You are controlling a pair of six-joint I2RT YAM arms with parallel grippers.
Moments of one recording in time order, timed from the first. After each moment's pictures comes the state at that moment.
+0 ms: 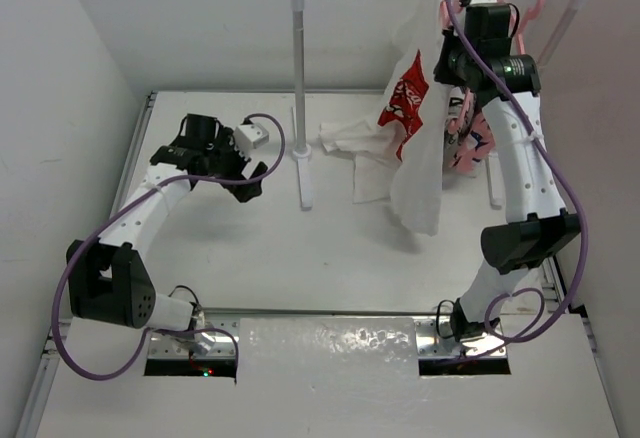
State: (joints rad) left arm -0.15 1.39 1.14 -0.66 0.44 0.54; right arm 0.15 1.77 2.16 -0.89 0.12 0.20
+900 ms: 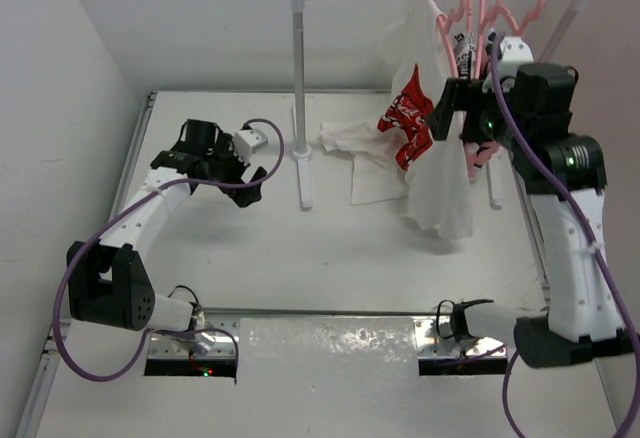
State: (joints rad) left arm -0.14 1.38 1.10 -0.64 0.45 0.54; right arm 0.15 1.28 1.77 -0.92 -0.09 0.13
